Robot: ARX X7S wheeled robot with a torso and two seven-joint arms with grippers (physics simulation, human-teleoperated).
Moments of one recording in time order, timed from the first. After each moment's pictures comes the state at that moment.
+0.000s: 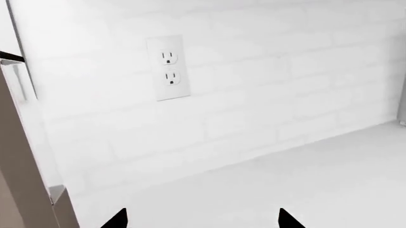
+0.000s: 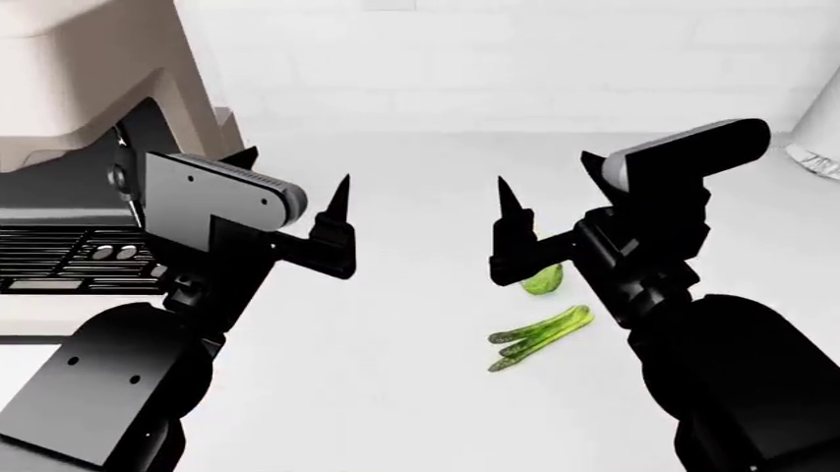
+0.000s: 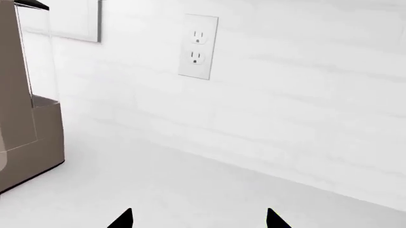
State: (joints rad) left arm -0.61 -0.26 0.09 0.58 -0.33 -0.96 0.06; right arm 0.69 0.24 -0.05 -0.68 0.34 1.23 -0.07
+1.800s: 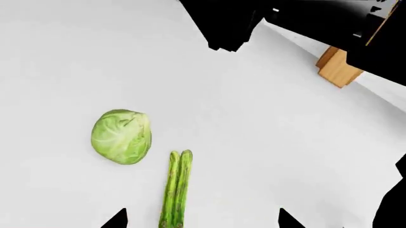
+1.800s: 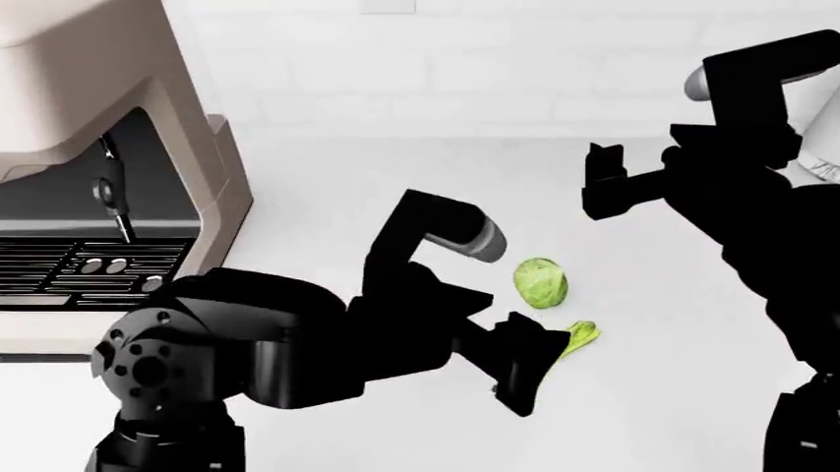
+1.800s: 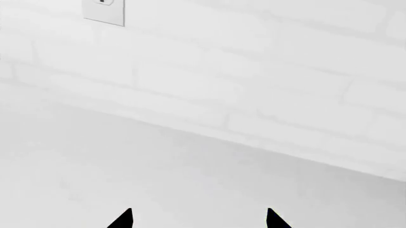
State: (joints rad) left arm -0.90 -0.07 0.17 0.15 -1.48 -1.51 -0.42; right arm 1.02 0.44 -0.08 -0.29 0.36 1.39 -0.13
